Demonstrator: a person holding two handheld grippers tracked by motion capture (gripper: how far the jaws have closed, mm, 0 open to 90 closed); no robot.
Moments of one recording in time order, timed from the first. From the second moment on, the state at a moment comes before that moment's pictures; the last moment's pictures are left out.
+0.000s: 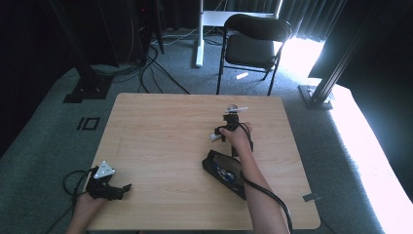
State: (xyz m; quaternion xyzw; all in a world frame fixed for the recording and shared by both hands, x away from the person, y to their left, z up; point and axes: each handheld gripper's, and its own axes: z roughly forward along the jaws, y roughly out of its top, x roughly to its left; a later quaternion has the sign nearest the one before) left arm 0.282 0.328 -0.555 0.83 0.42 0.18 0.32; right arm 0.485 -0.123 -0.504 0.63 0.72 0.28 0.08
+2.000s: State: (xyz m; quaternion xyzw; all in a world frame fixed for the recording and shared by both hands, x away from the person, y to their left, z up) left arm 0.282 0.328 -0.555 0.83 0.42 0.18 0.32; right arm 0.503 -0.073 -0.511 0.56 0.79 0.22 0.09
